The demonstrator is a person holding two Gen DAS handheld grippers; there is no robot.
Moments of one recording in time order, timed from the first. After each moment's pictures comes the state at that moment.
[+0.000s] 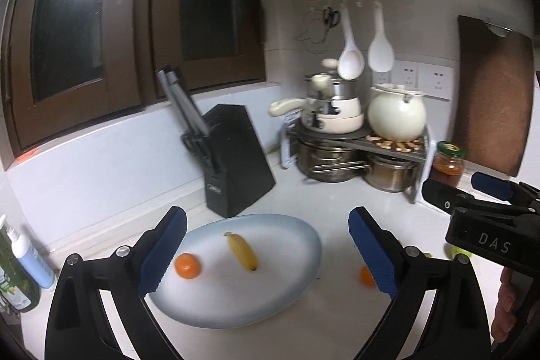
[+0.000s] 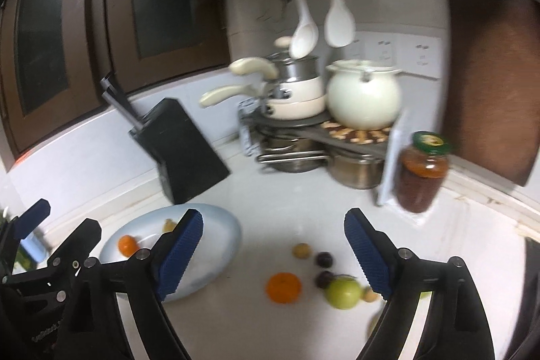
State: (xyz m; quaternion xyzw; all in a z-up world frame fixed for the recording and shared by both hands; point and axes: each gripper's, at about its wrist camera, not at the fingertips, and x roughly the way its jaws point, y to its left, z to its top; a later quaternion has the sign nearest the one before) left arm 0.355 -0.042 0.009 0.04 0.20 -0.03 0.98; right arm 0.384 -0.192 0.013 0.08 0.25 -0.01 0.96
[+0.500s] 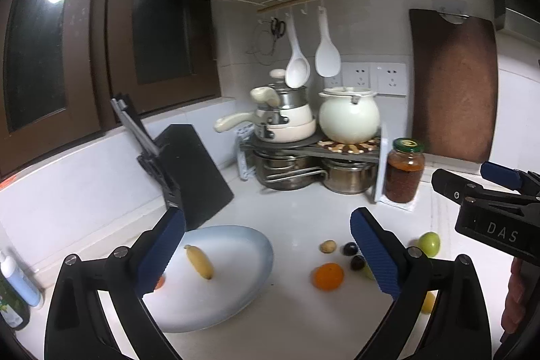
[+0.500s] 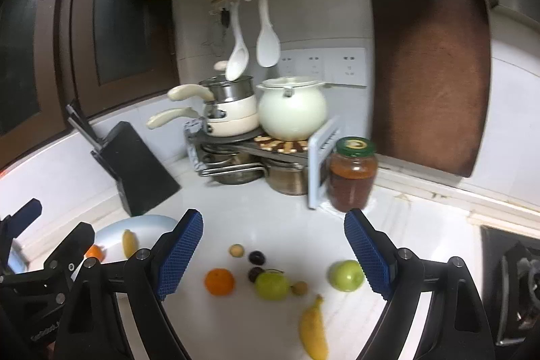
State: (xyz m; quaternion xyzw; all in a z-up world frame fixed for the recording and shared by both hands) left arm 0.338 -0.101 0.013 0.07 0.18 -0.09 0.98; right arm 0.332 -0.249 0.021 0.08 0.23 -0.10 0.97
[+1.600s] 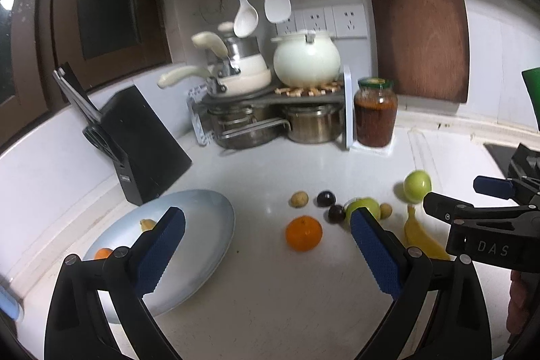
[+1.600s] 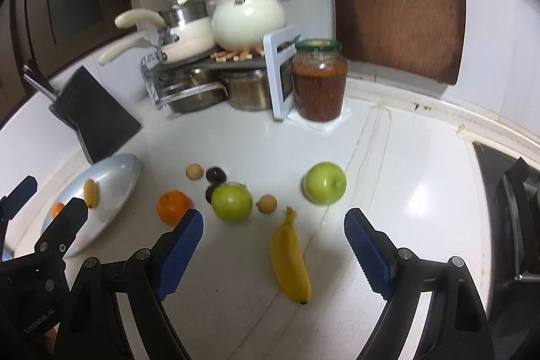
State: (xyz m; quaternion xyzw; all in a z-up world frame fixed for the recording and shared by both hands) left arm 0.356 -0.128 -0.062 0.12 0.23 -0.16 0.95; right arm 0.326 -0.269 -0.073 0.13 0.35 -0.14 0.92
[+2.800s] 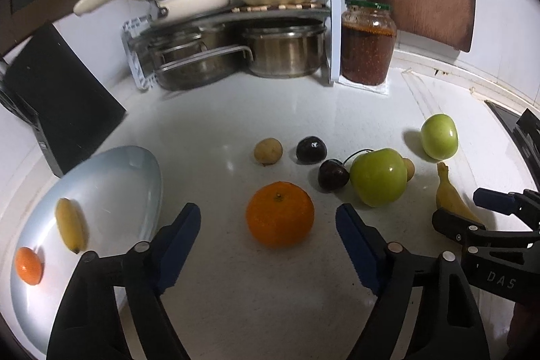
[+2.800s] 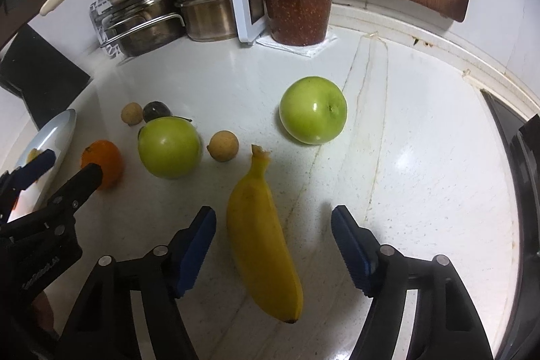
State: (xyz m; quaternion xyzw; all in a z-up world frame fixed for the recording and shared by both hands) left arm 0.446 -0.170 -0.146 0.14 0.35 -0.23 0.90; right arm 0.367 -0.287 -0.154 0.15 0.45 -0.18 0.86
